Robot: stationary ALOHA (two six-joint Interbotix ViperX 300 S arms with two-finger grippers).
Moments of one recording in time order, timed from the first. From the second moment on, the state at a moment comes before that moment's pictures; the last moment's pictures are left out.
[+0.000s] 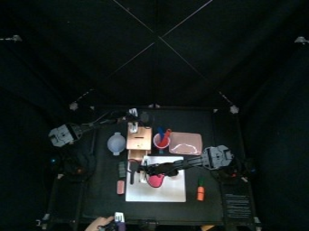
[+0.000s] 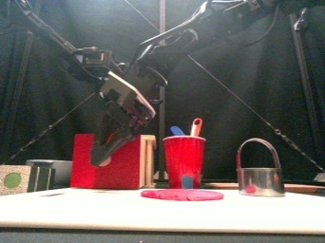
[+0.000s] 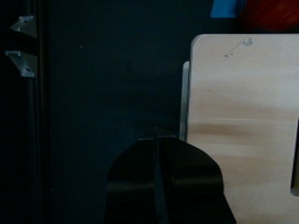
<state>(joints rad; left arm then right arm) 0.64 0.13 0.34 -0.22 0.63 0.79 0.07 0.46 0.06 -0.51 0.42 0.60</state>
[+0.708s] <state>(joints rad) 0.64 0.13 0.34 -0.22 0.64 0.79 0.02 0.47 0.06 -0.53 0.43 0.60</state>
